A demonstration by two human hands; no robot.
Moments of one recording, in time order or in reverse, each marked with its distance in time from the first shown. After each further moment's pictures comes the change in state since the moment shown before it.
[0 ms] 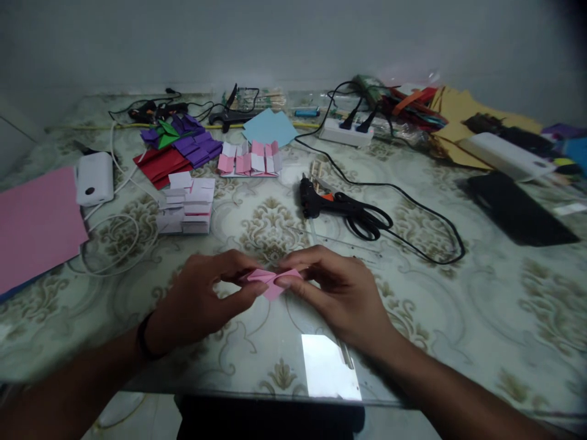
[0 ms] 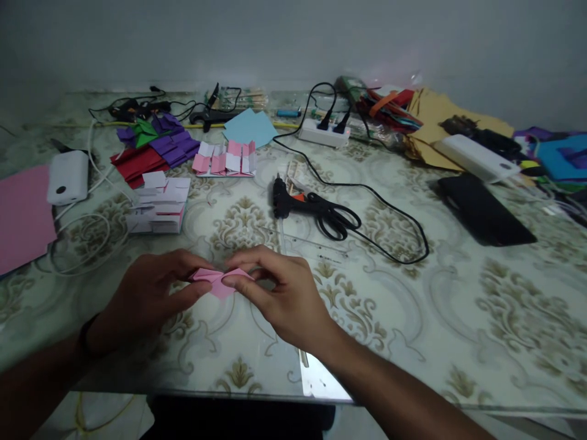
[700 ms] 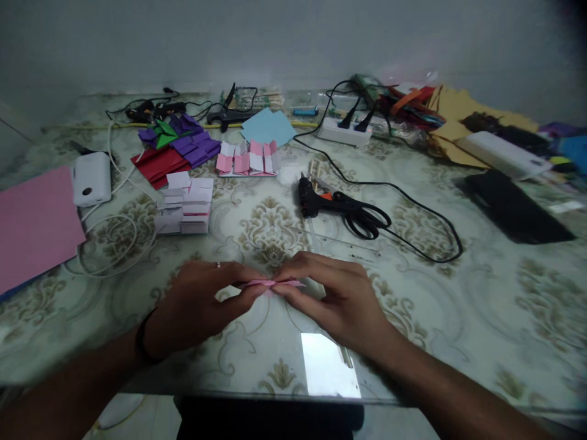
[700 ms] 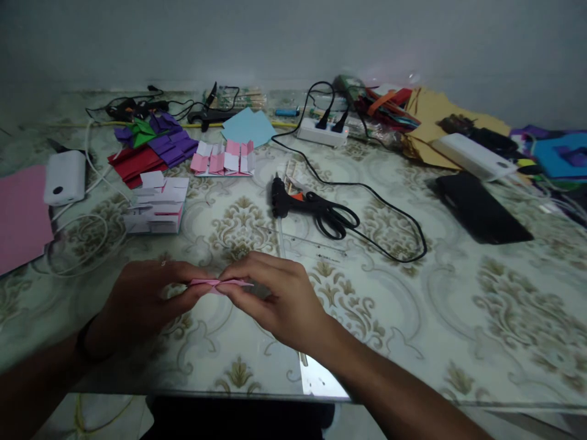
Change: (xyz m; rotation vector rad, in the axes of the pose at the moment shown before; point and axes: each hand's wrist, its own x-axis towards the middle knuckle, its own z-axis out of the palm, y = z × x) left_hand -0.002 -0.003 0.001 0.258 0.082 0.309; right_hand 0.002 -0.003 -0.005 -0.215 -0.163 -0.258
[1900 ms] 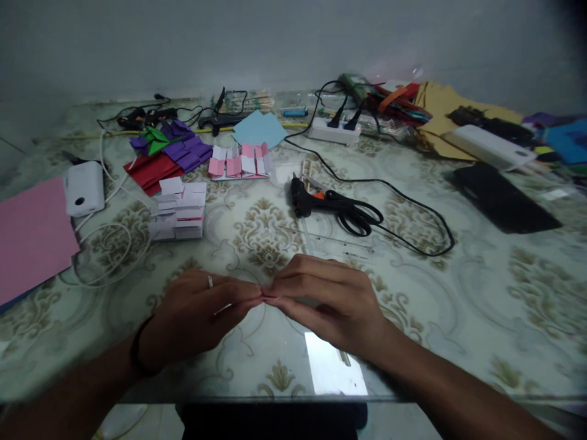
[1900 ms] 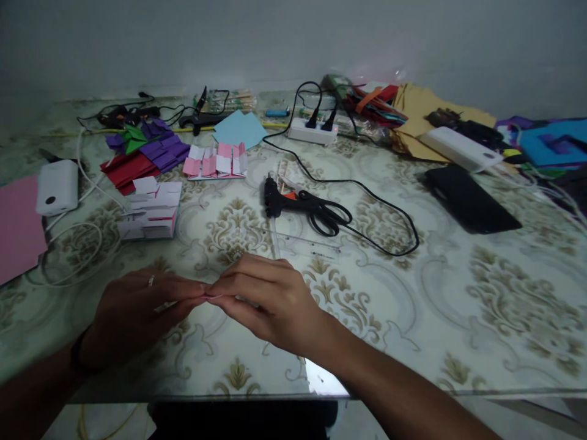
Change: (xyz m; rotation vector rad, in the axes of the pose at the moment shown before) left_hand -0.001 0.002 -0.007 0.217 -0.005 0.177; right_hand 0.000 -0.001 -0.003 -0.040 -0.011 -0.213
